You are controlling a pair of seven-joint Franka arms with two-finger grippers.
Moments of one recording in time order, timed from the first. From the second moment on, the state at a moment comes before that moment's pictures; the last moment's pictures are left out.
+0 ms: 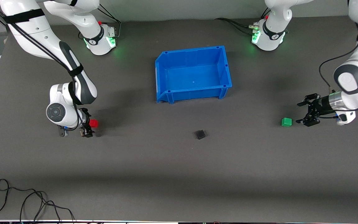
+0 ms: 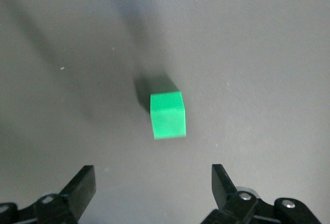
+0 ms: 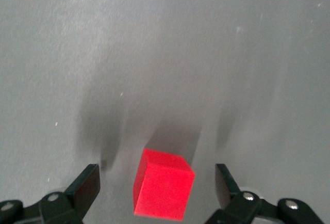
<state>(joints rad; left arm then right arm) 0.20 0.29 0.02 -2.19 -0.55 2.26 -0.67 0.16 0.46 -0.09 -2.12 -0.11 2.40 1.48</state>
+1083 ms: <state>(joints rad) 0.17 0.44 0.01 -2.19 -0.66 2.45 -0.65 0.16 0.46 -0.09 -2.11 -0.14 2.38 1.48</state>
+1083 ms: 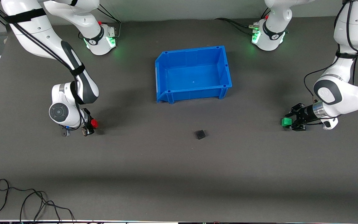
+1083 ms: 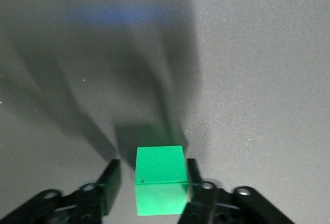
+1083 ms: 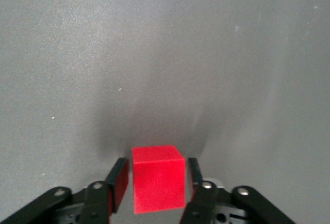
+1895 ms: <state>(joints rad) -0.02 0.50 0.00 -1.88 -0.67 2.36 -1.03 0.32 0.48 -0.04 -1.72 0.06 1.95 1.51</state>
